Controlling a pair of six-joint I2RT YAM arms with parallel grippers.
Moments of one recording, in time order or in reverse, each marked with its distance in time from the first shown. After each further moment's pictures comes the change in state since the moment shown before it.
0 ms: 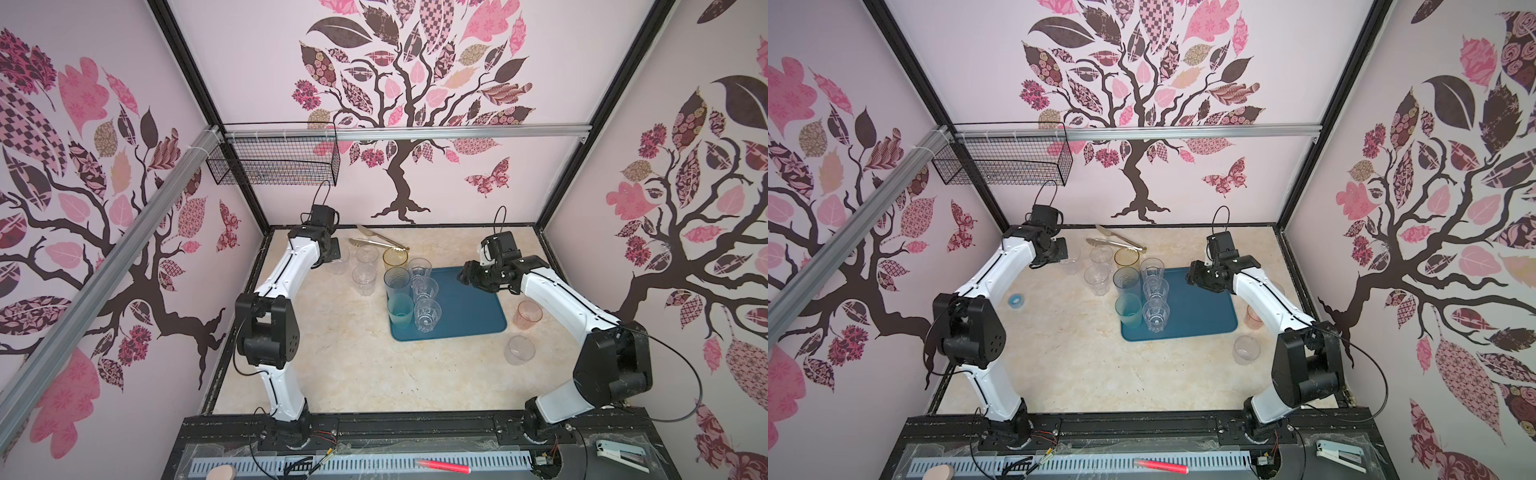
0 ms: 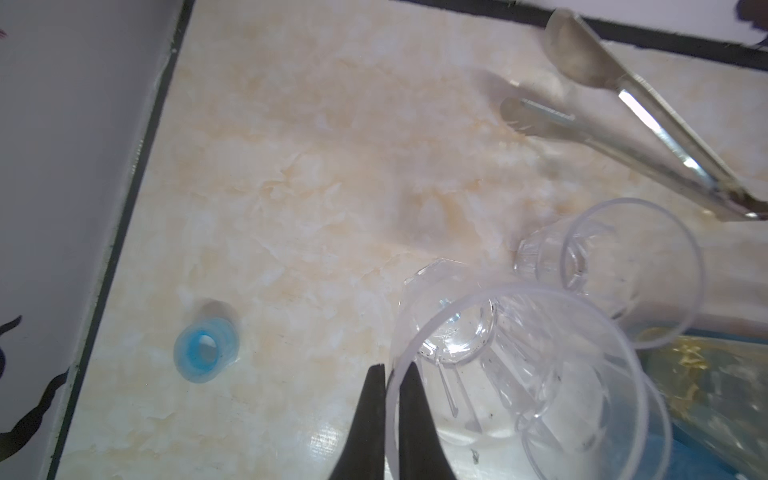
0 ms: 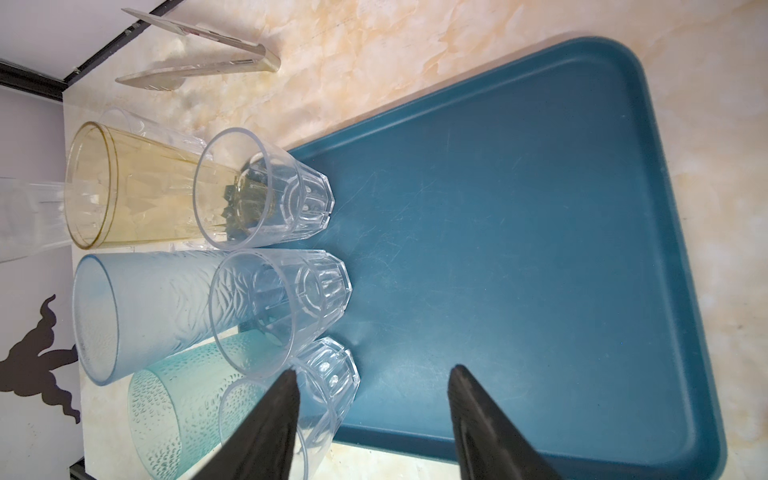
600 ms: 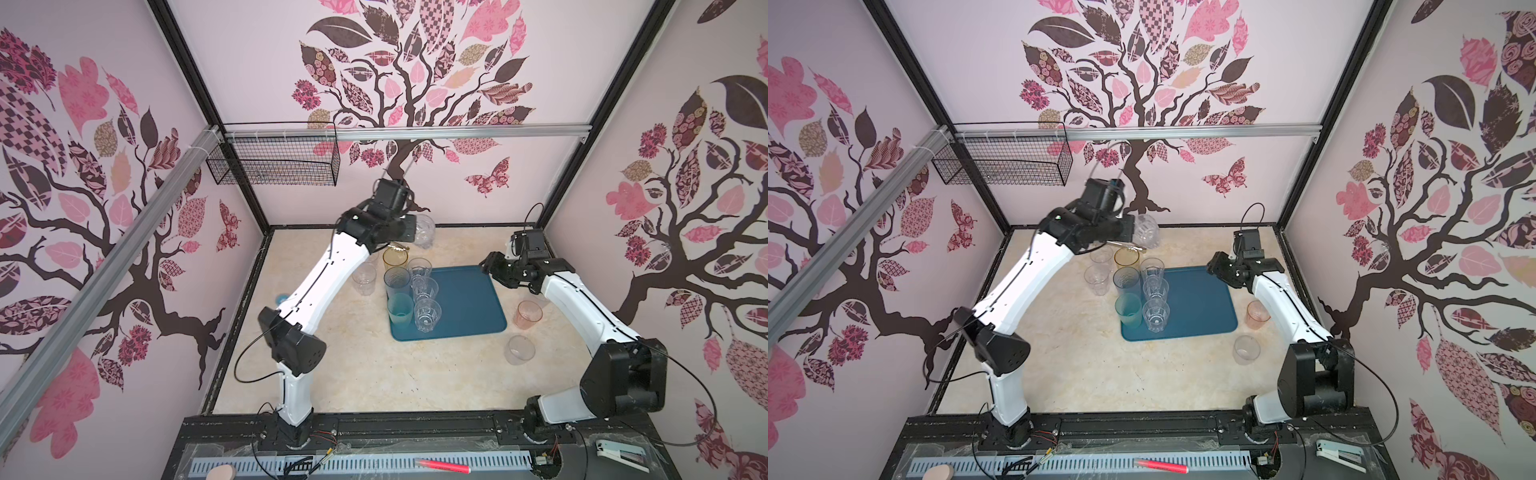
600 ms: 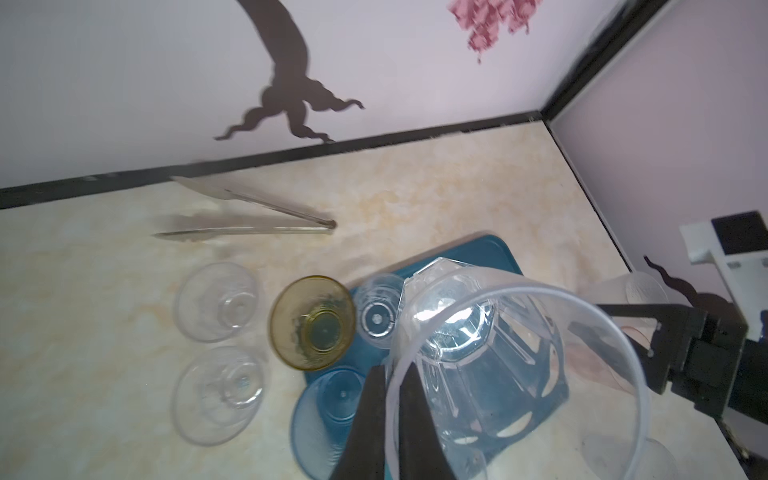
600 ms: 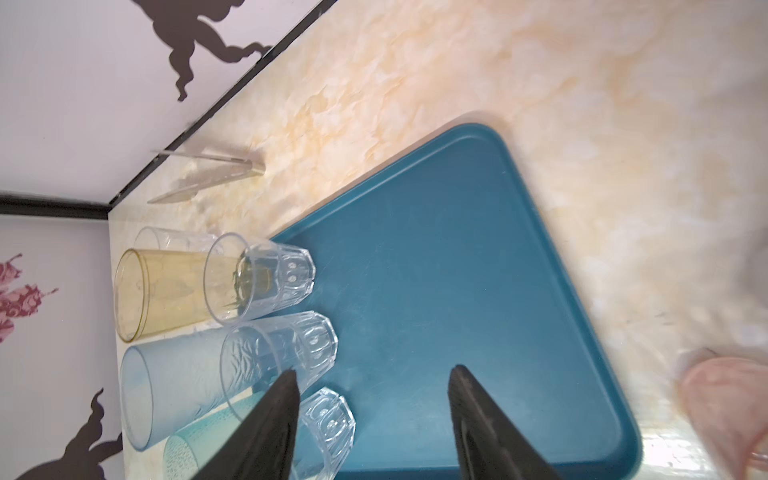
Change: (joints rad) left arm -0.494 0.190 0.576 -0.113 0.160 -0.033; right arm -0.172 -0.102 -0.058 0.062 0.008 0.096
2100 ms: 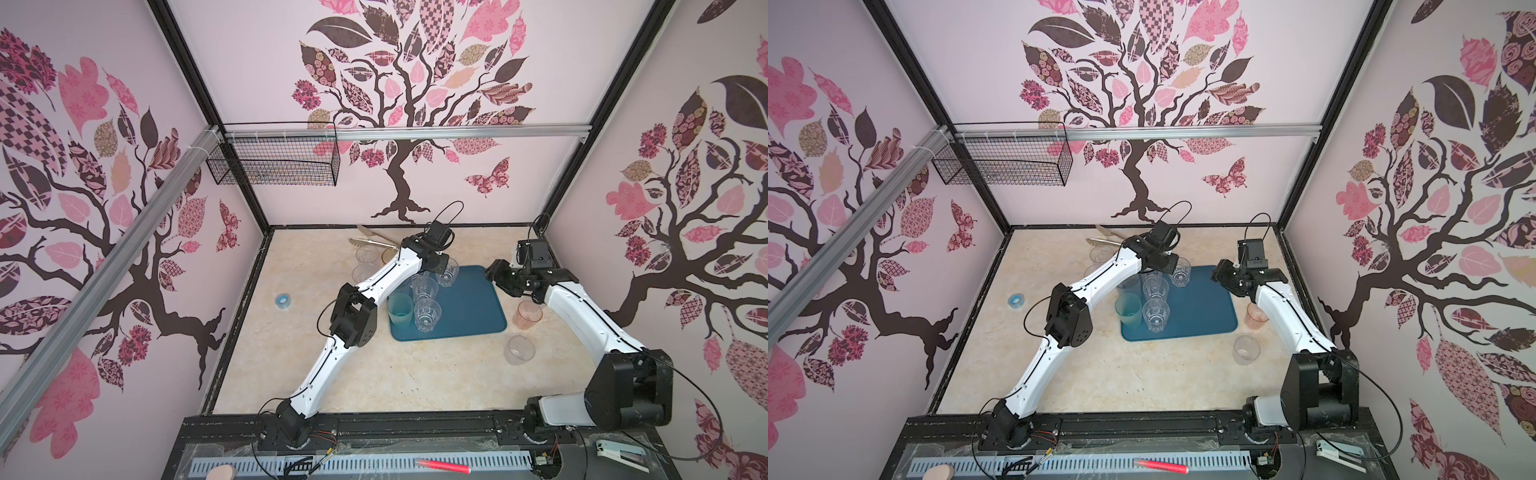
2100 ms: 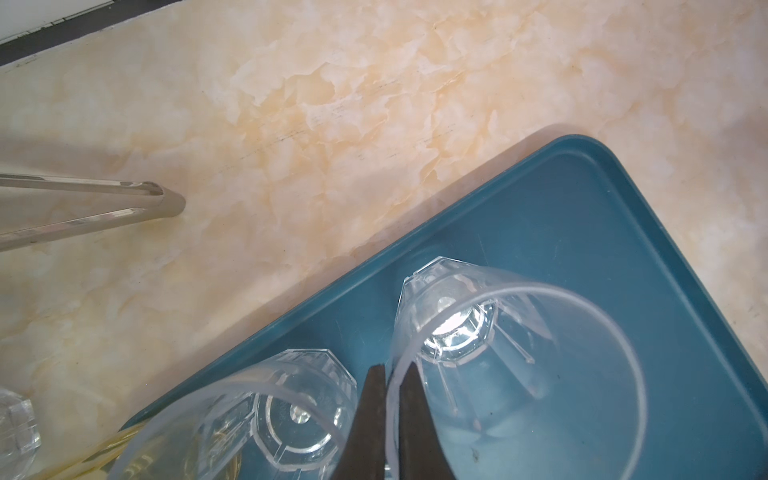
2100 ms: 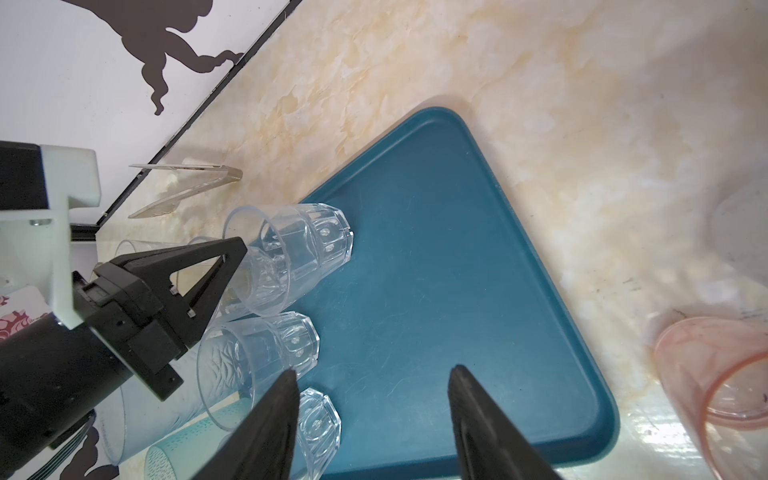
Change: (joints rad) left arm -0.067 0.536 0.204 0.099 -0.010 0.096; right arm -0.013 -0.048 -0.088 0.032 0.009 0.029
